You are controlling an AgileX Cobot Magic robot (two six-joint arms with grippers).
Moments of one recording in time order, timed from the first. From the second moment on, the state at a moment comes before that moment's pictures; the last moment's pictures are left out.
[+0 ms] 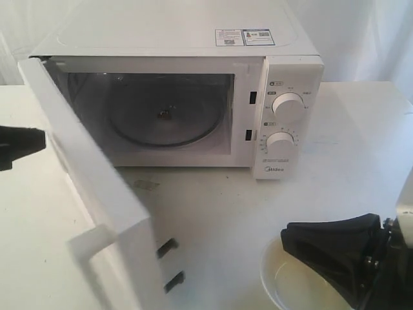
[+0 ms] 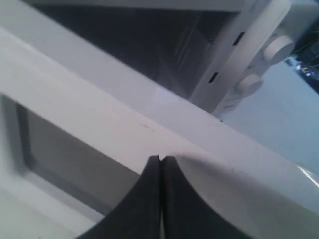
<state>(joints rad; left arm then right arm) -0.11 0.85 -0.56 -1.20 0.59 1.04 0.78 0.62 -0.37 0.21 0.23 -0.10</state>
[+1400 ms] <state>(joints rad) -0.11 1.07 -0.63 -1.51 0.76 1.49 1.08 1.18 -0.42 0.23 -0.57 0.02</state>
